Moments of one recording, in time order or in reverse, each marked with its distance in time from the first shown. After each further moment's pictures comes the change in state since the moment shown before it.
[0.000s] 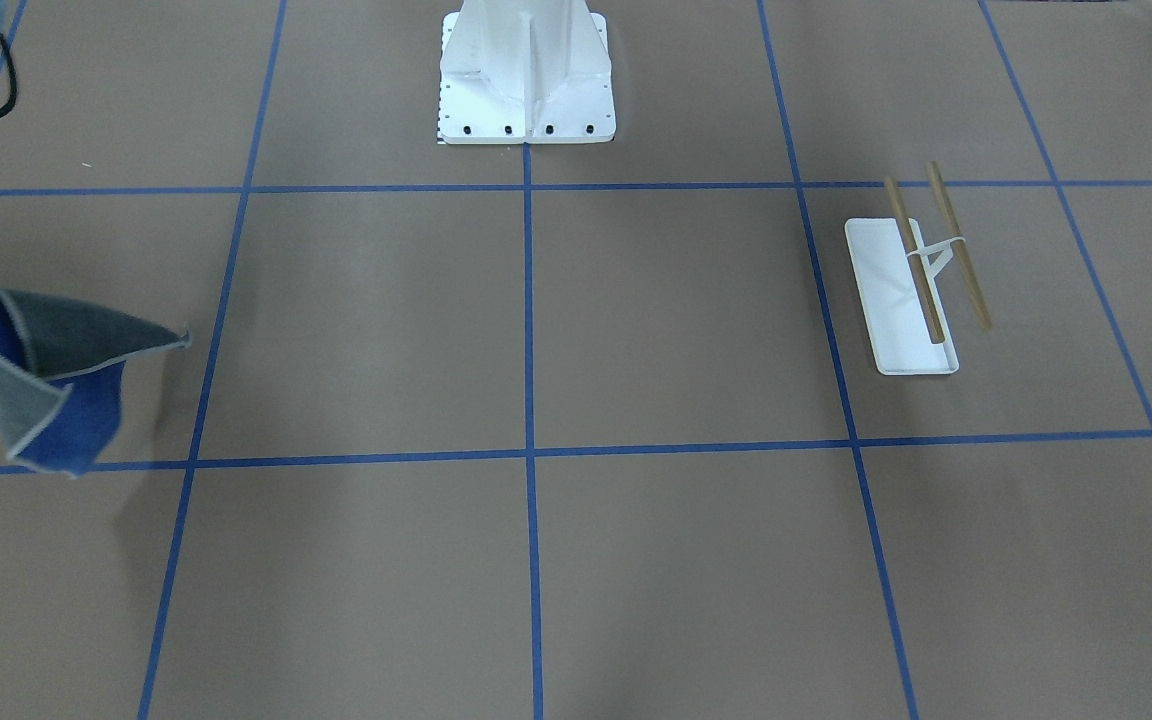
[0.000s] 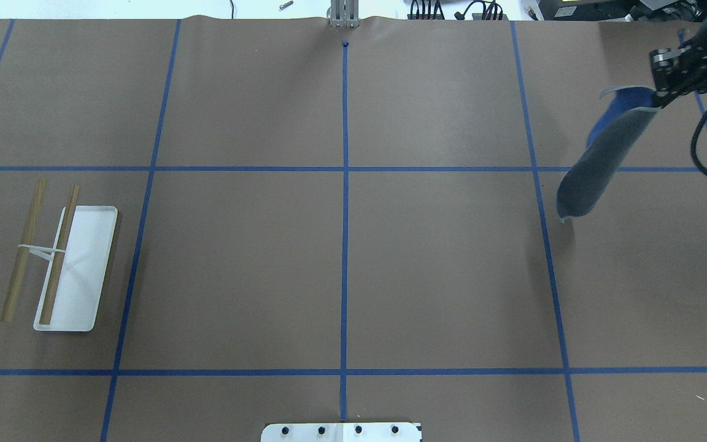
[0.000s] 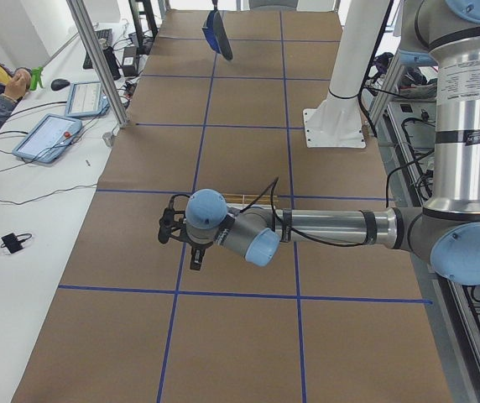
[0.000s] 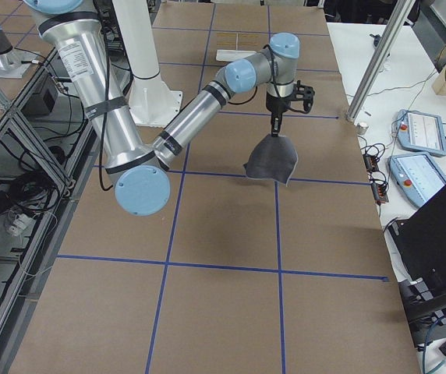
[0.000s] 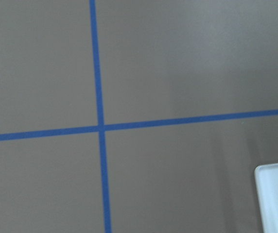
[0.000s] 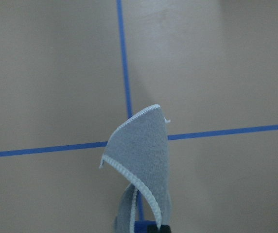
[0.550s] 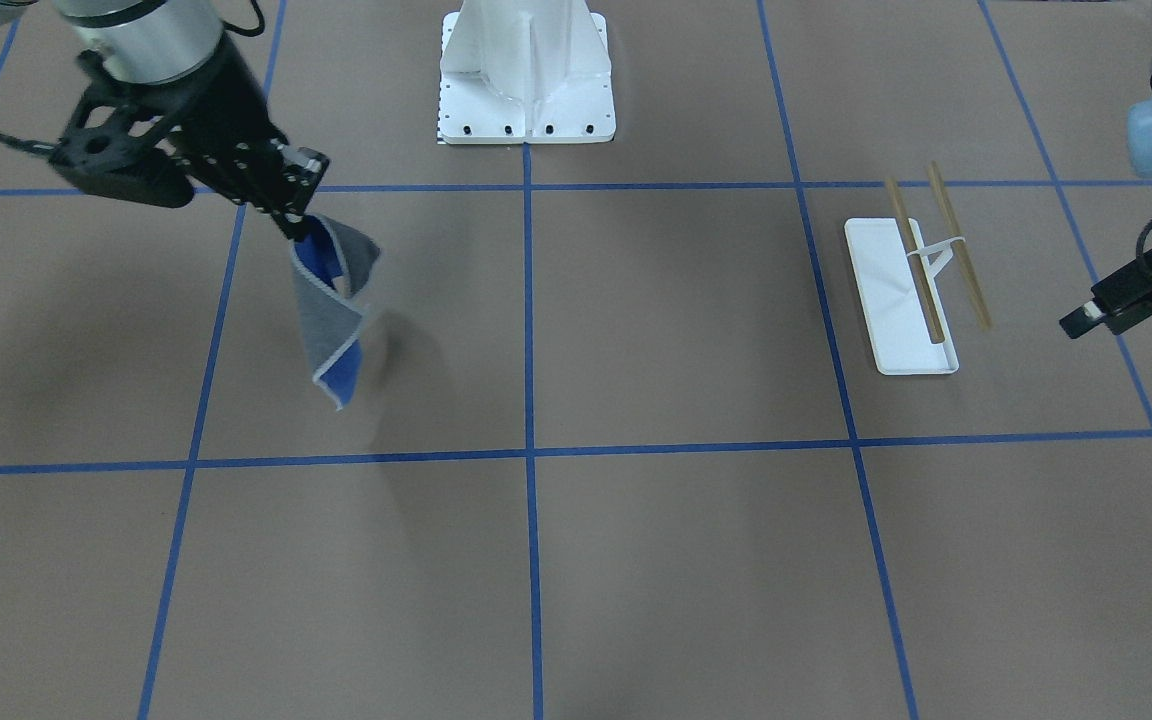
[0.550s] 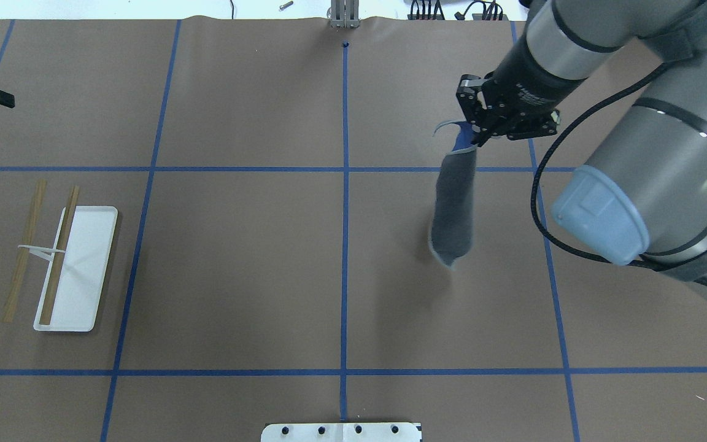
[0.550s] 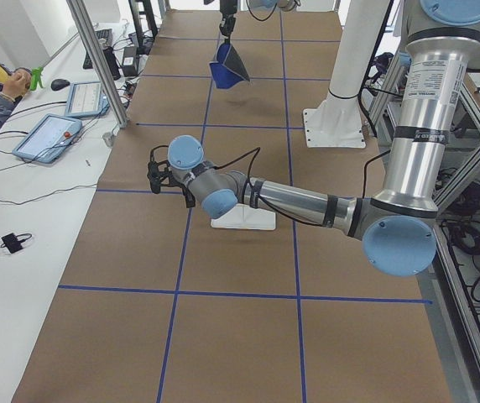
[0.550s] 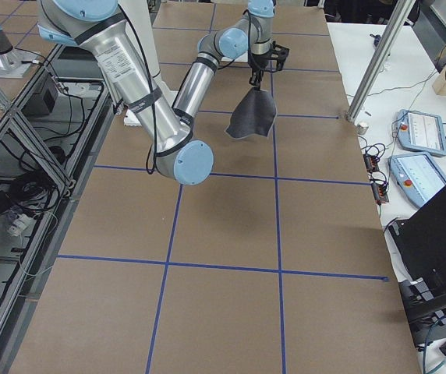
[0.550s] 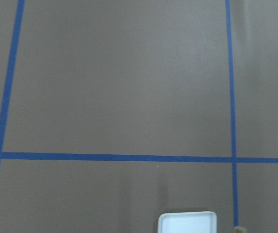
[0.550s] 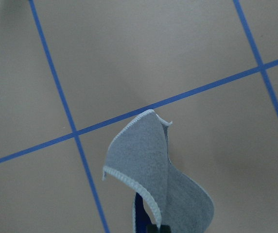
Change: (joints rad) left arm 0.158 -0.164 -0.004 -0.162 -0.005 -0.668; right arm -0.292 0.277 -0.014 0.051 -0.081 0.622
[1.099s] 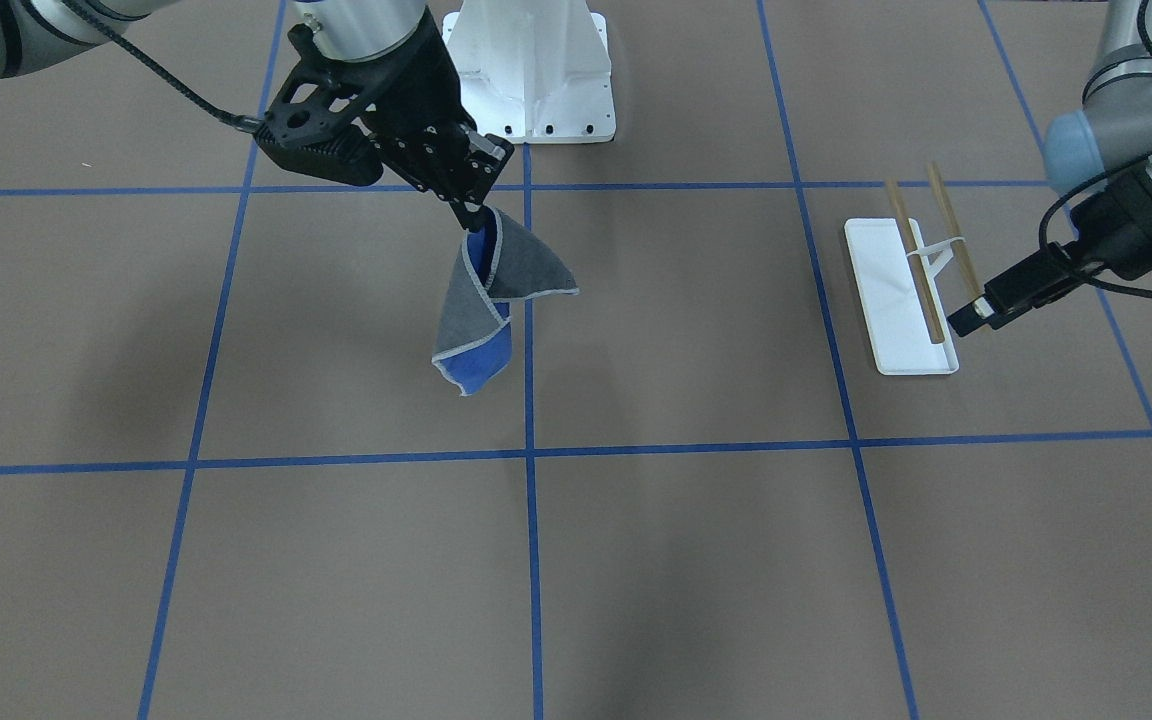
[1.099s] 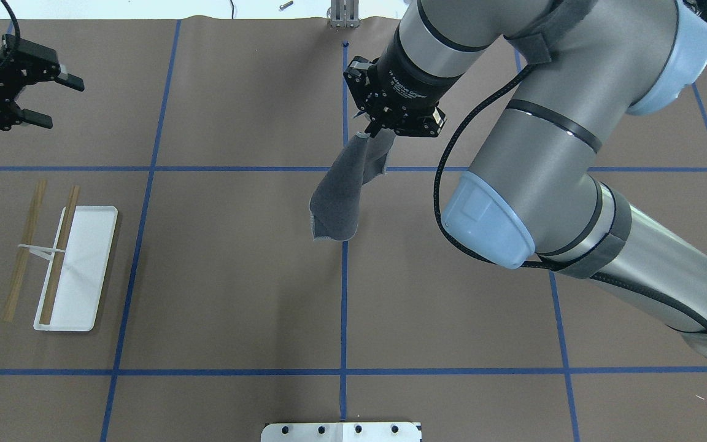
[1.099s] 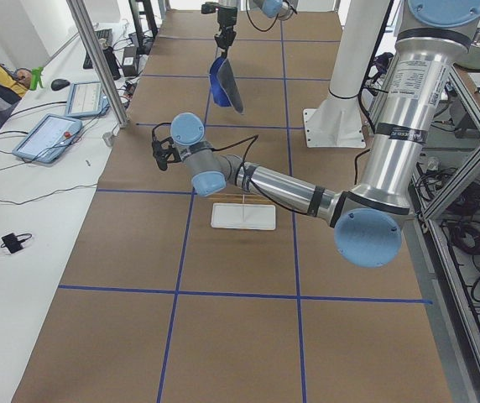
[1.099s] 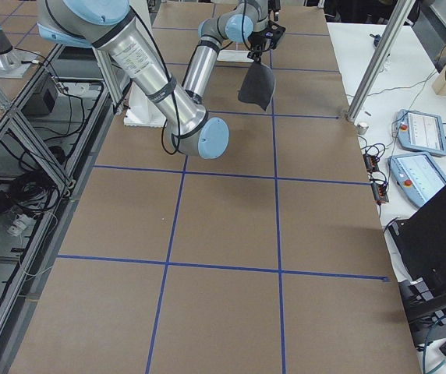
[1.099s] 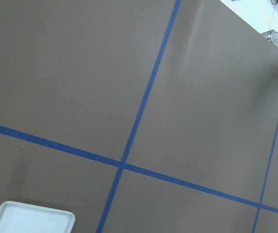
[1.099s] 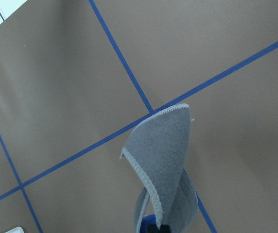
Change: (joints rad) left arm 0.109 -0.097 -0.019 -0.203 0.039 -0.341; right arm -0.091 0.180 -0.143 0.133 -0.060 0.269
